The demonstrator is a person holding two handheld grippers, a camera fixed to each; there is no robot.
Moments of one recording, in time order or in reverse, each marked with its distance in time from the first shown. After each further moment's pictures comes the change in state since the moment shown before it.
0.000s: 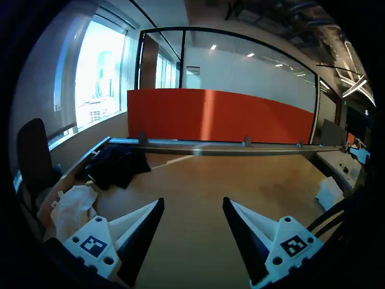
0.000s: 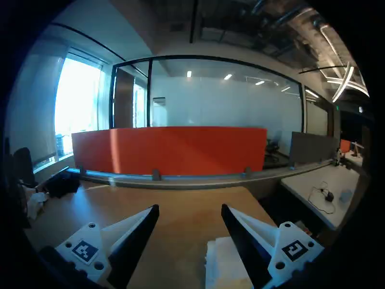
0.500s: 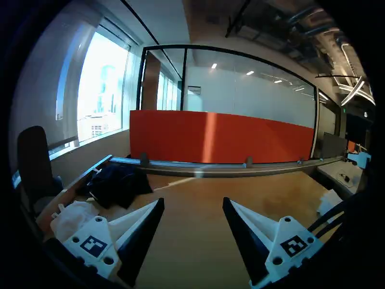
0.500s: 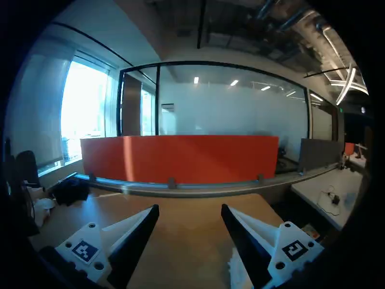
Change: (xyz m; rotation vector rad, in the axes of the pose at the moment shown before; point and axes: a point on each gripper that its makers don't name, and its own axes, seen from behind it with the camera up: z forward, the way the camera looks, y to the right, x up) left arm 0.039 -0.007 0.004 0.002 0.145 -0.005; right arm 0.023 -0.072 0.003 0.043 0.038 -0.003
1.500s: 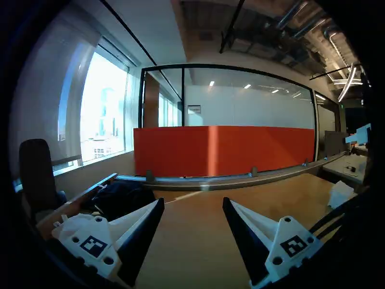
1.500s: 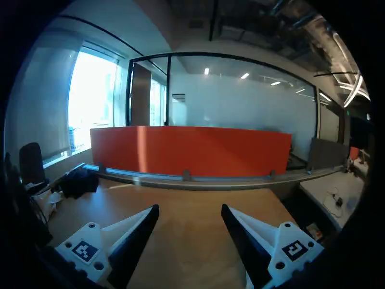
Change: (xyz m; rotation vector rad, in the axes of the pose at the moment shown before) left arm -0.013 -0.017 0.000 0.025 0.156 0.072; right arm -0.007 -0.059 0.001 0.042 -0.072 -0.031
